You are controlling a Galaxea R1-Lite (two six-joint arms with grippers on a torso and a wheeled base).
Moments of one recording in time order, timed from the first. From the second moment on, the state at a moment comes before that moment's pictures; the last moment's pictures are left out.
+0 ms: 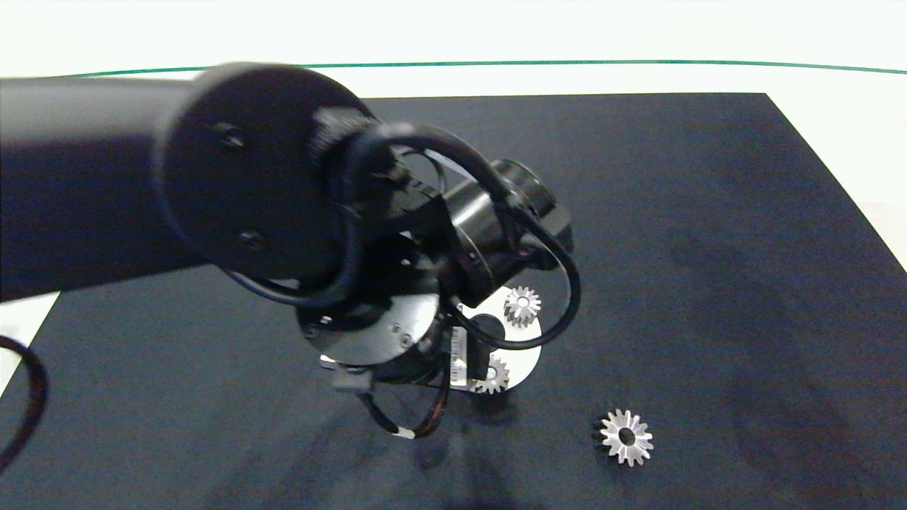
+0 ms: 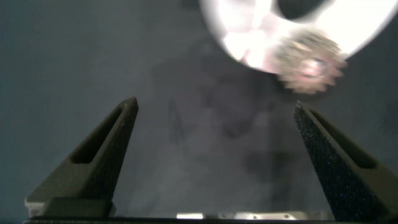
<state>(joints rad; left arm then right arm) -0.97 1.91 -1.85 1.12 0.52 -0.73 0.12 1.04 -1.28 0.79 -0.06 -0.23</state>
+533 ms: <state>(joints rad) -0.71 1.52 -1.58 1.06 0.56 -0.74 0.11 1.10 -1.28 0.79 -0.09 -0.23</state>
